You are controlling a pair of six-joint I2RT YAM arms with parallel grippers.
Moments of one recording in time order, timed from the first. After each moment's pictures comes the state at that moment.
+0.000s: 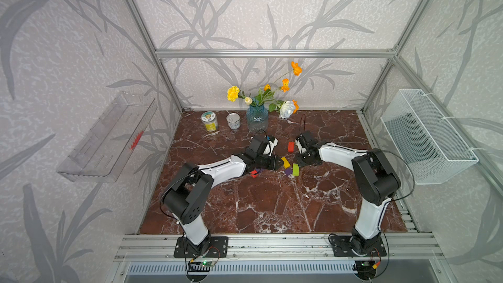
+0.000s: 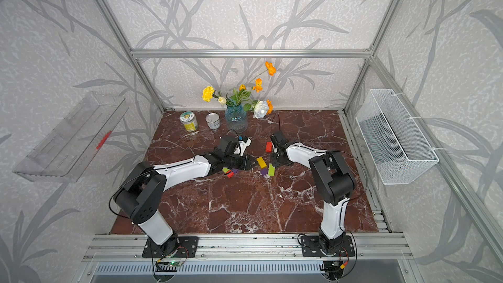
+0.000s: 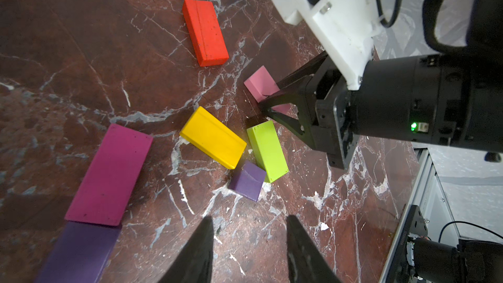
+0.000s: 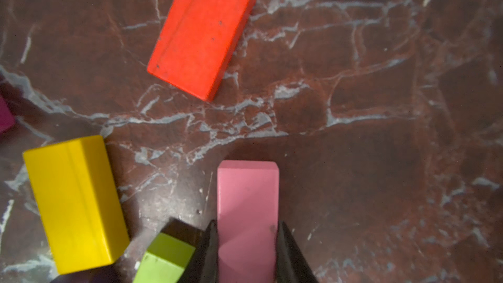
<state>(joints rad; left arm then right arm) -0.63 1.70 1.00 -0.06 0.37 -0.43 0.45 1.88 1.16 -0.46 0.06 0.16</state>
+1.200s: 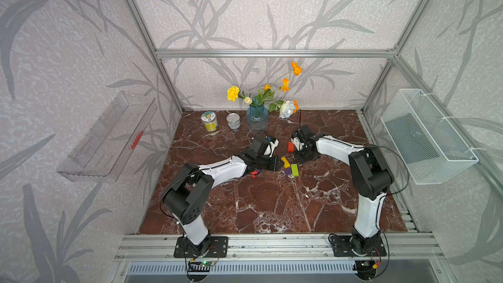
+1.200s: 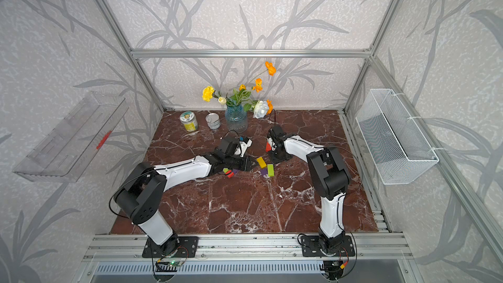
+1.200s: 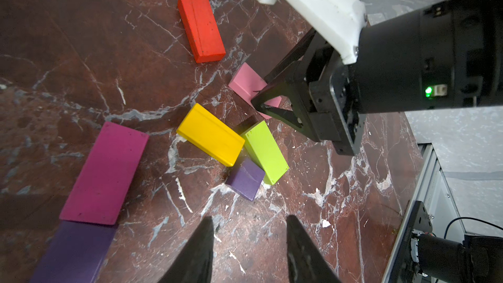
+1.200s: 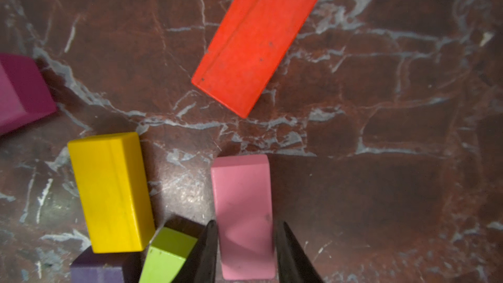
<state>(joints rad) -0.64 1.70 1.00 -0.07 0.36 -0.42 0.43 1.97 1.33 -0.64 -0.03 0.05</state>
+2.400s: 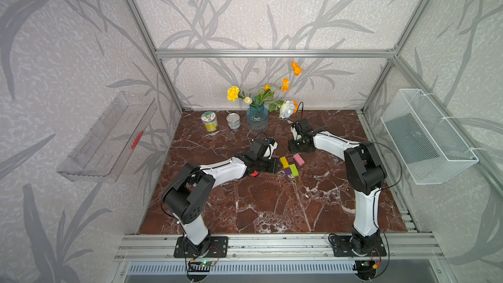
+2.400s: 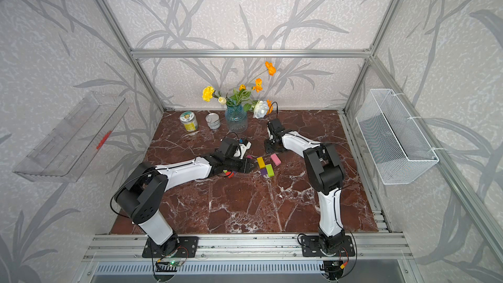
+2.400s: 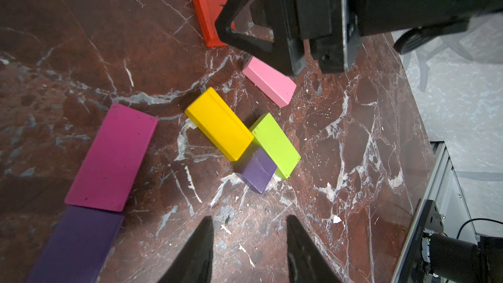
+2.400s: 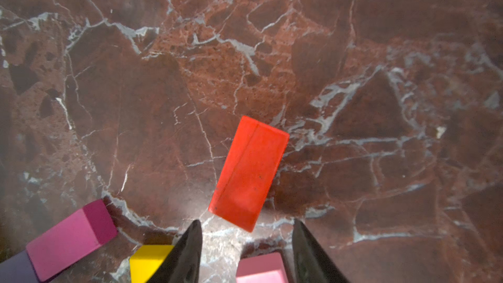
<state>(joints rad) -0.64 1.71 0.97 -0.06 0.36 -0.42 0.43 2.06 1.46 -0.50 -0.04 0.26</state>
